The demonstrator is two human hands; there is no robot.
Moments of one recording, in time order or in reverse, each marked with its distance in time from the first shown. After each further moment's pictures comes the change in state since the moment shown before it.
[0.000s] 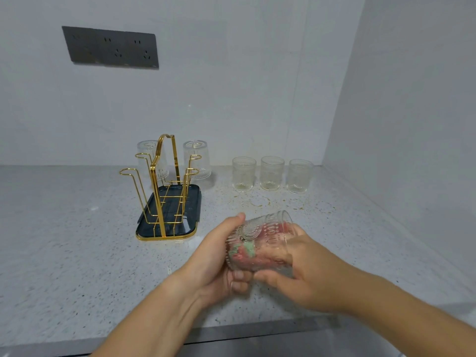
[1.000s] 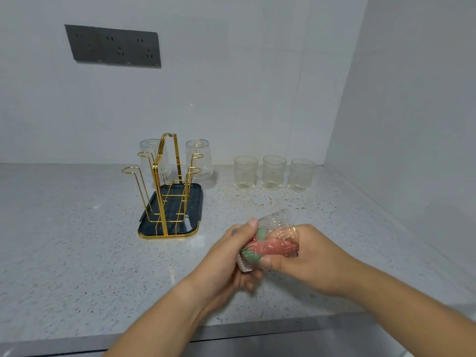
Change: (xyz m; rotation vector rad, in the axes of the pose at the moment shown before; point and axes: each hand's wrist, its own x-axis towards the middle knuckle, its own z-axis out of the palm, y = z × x) left_hand 0.010 -0.017 -0.003 0.097 0.007 0.152; right_hand 0.006 0.005 -0.006 0.601 0.059 0.284
